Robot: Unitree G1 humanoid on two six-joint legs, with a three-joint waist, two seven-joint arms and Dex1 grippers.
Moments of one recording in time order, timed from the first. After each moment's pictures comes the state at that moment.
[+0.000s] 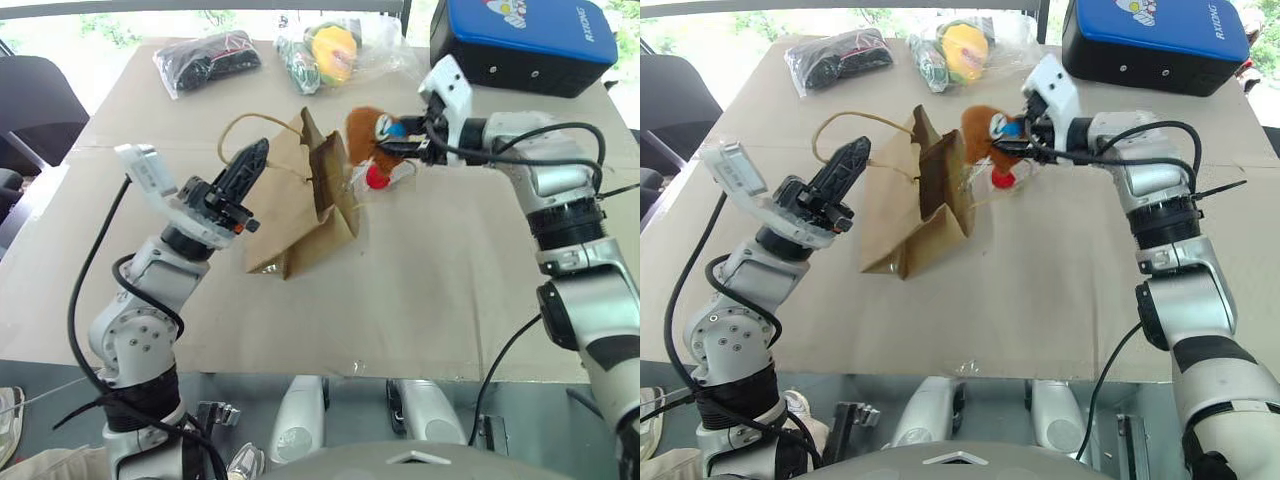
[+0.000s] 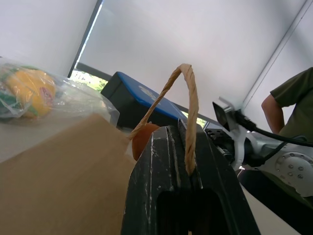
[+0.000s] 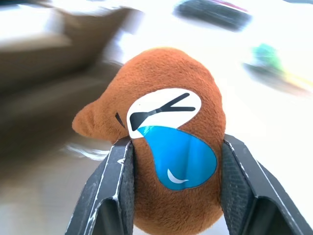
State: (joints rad) left arm -0.20 0.40 0.37 -0.47 -1.07 0.54 -0.42; right arm -1.10 -0.41 0.18 0.59 0.18 0.43 0.89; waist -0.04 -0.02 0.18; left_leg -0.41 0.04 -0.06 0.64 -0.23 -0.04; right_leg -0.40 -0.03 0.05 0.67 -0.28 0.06
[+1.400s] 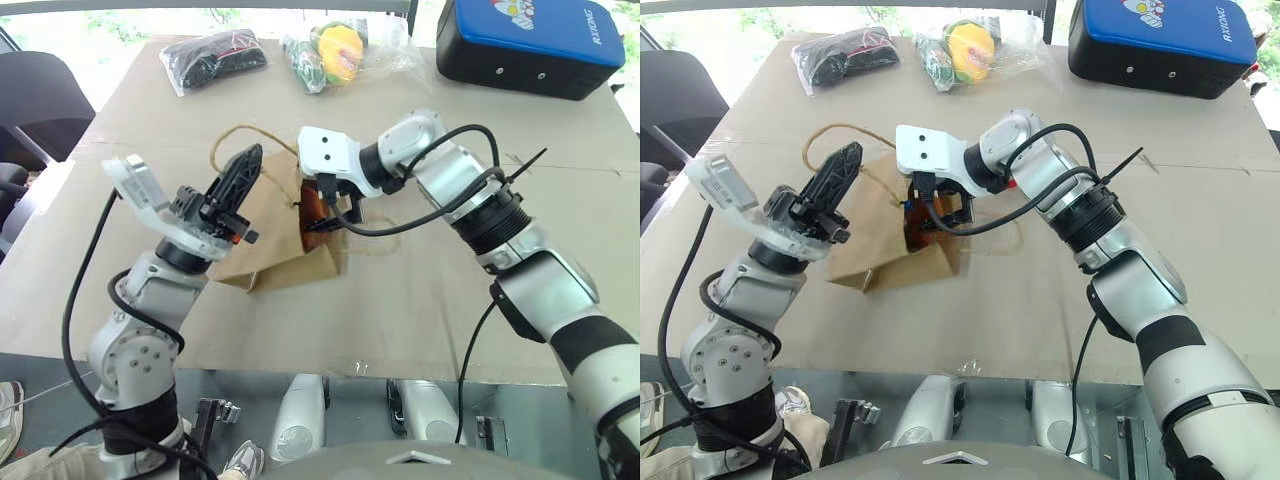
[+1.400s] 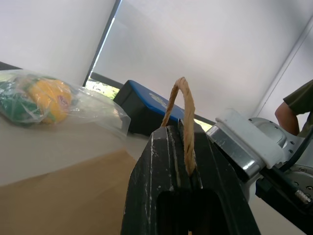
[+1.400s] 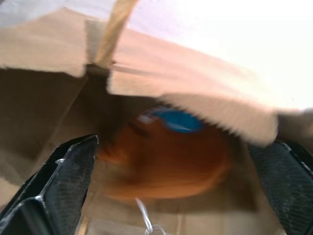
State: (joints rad) left arm -0.11 0.38 0.33 -0.54 -1.05 0.45 -0.39; right arm -1.20 -0.24 0.53 0.42 0.04 0.37 1.20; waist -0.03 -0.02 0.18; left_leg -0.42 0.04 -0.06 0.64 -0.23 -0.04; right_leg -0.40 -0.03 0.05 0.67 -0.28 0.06
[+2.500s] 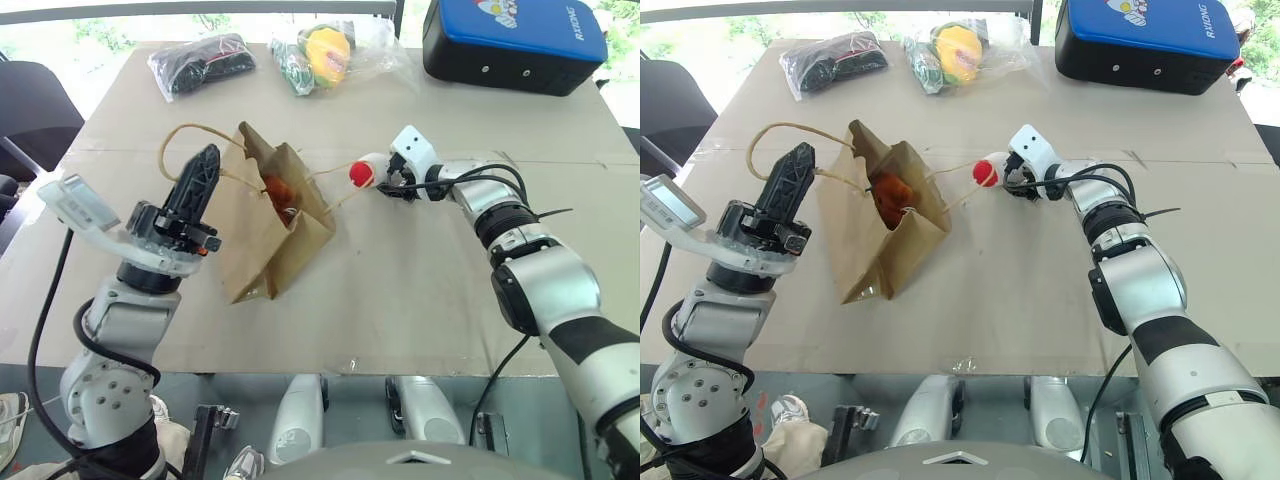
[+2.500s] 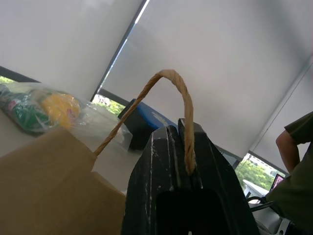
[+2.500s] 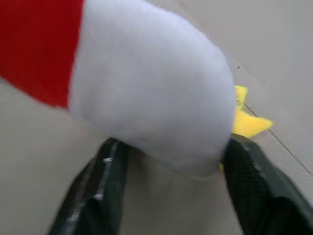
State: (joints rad) left arm 0.00 0.41 0.42 -0.65 -1.23 0.41 -0.28; right arm -1.20 -0.21 0.16 1.25 -0.09 0.04 0.71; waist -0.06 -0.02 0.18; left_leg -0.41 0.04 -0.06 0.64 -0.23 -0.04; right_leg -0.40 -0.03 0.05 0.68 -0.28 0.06
